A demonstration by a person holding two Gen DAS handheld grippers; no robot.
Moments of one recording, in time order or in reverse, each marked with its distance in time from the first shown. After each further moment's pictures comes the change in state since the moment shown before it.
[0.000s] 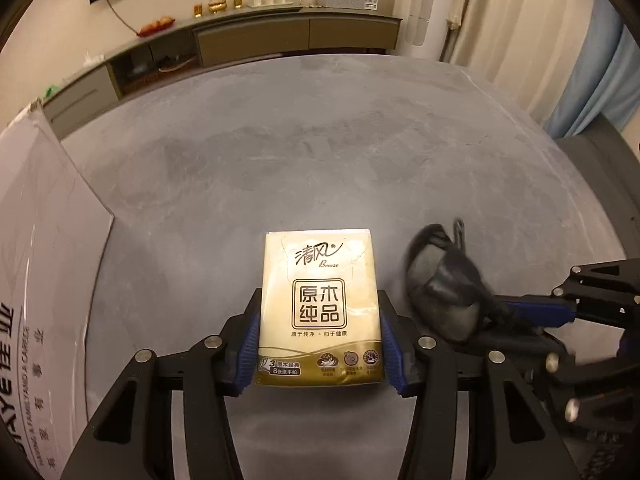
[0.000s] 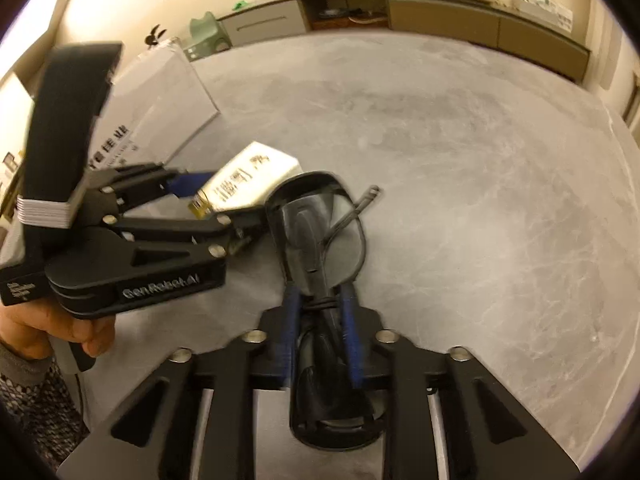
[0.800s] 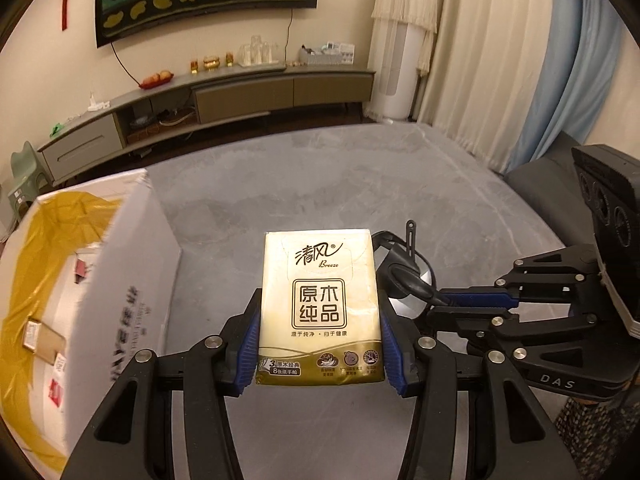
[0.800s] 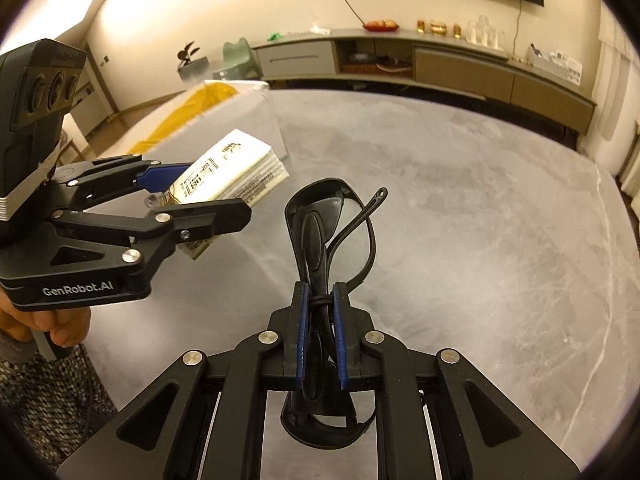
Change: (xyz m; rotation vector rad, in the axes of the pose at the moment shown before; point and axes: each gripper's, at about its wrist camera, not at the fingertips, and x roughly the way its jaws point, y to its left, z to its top) left arm -0.155 0.004 -0.036 0.061 -0.217 -0.042; right arm -0.071 0.072 -0.008 -0.106 -0.140 -0.009
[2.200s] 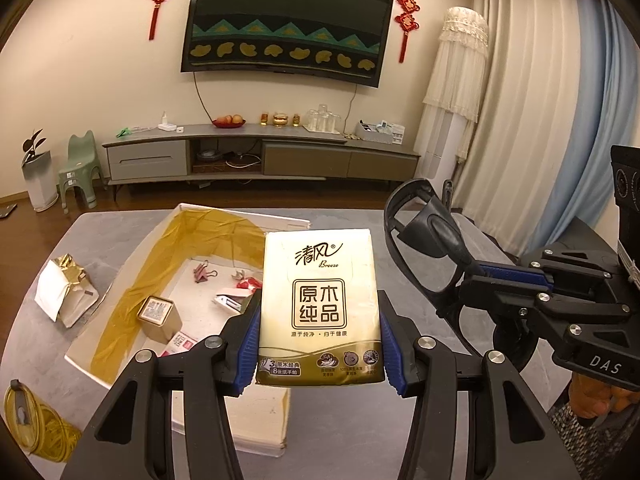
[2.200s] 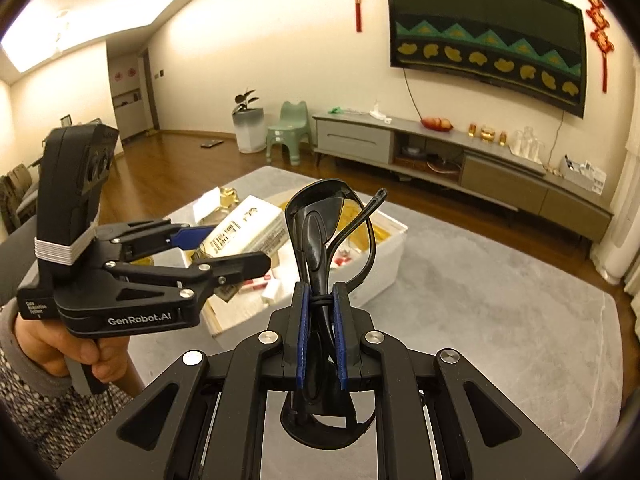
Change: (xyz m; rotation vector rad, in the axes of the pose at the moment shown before) left arm -0.155 0.113 -0.043 -0.184 -0.241 0.070; right arm -0.063 0.173 0.068 -0.207 -0.254 0.033
